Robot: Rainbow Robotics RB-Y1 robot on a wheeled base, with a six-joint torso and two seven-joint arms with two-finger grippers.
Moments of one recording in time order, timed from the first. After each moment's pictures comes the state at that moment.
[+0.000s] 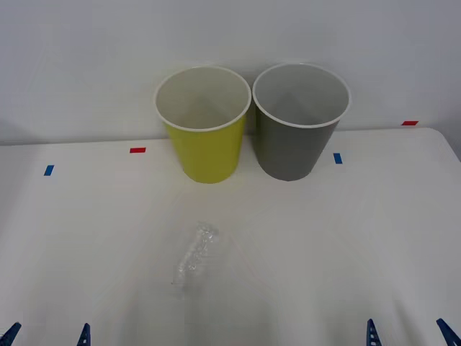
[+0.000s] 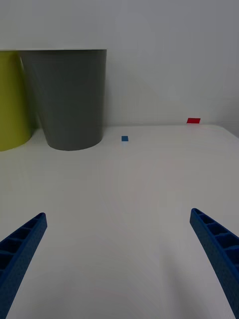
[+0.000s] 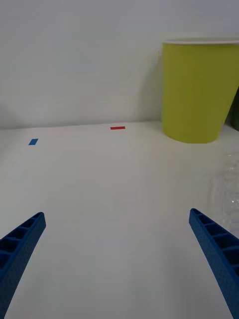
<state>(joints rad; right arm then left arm) 1.03 -0.32 0.27 -1.91 -0.19 -0.74 1.61 1.12 0.35 -0.17 -2.01 0.10 -0.65 -1.46</state>
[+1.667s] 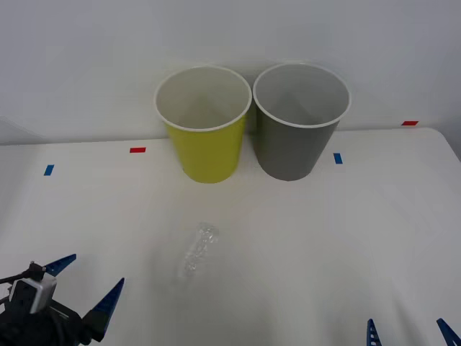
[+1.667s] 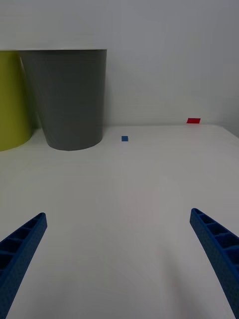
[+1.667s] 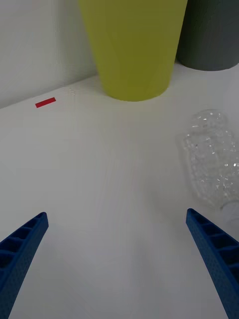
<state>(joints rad) 1.03 -0.32 0.27 -1.91 -0.19 -0.74 1.61 0.78 0.85 -0.15 -2.30 0.22 0.09 -1.38</state>
